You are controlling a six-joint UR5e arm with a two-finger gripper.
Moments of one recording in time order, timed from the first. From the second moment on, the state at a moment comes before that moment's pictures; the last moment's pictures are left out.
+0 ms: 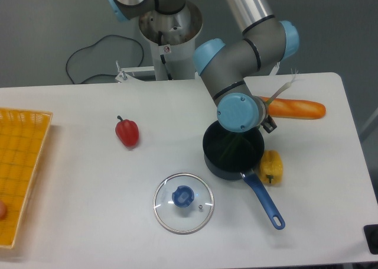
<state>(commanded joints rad) 2.55 -1.98 -1.59 -1.46 2.12 1.36</state>
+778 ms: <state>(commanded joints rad) 2.54 -1.98 -1.59 -1.44 2.12 1.36</state>
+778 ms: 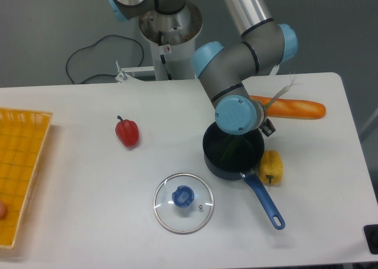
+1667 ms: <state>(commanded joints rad) 2.54 -1.99 -1.60 -1.44 2.12 1.36</state>
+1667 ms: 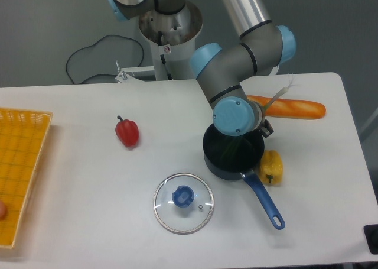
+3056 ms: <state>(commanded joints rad) 2.53 -1.86 -1.54 -1.33 1.64 1.32</state>
